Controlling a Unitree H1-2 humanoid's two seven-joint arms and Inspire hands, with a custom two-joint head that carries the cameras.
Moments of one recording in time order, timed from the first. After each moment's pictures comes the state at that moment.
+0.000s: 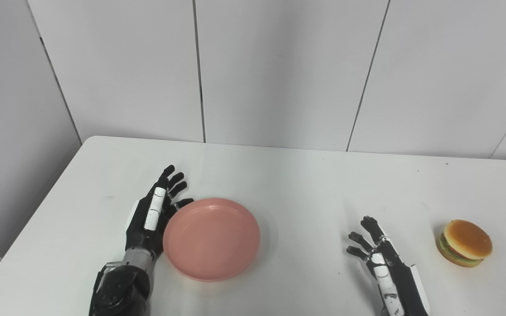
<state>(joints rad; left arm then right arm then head) -0.30 0.03 0.10 0.24 -0.23 0.01 -0.09 0.11 -0.04 0.04 -0.17 0.05 -0.17 0.04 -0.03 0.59</state>
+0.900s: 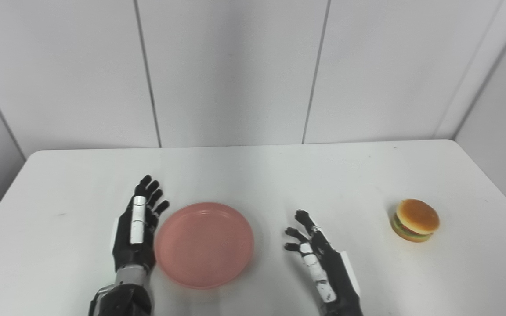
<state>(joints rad) -0.29 -0.12 0.10 0.19 -0.18 0.06 0.03 0.11 0.04 0.13 -0.16 -0.07 -0.14 -0.05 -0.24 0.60</state>
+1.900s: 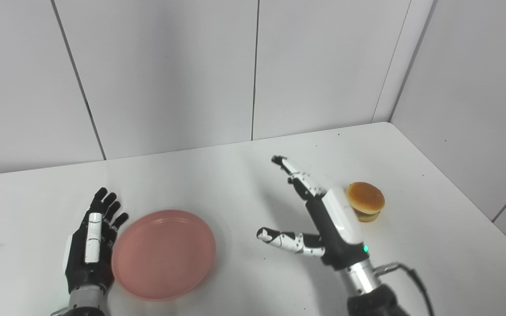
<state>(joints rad) -0.29 -0.08 0.08 0.23 -0.19 0.04 -0.05 -0.04 -0.21 0.00 -0.54 -0.69 -0.01 0.07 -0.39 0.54</state>
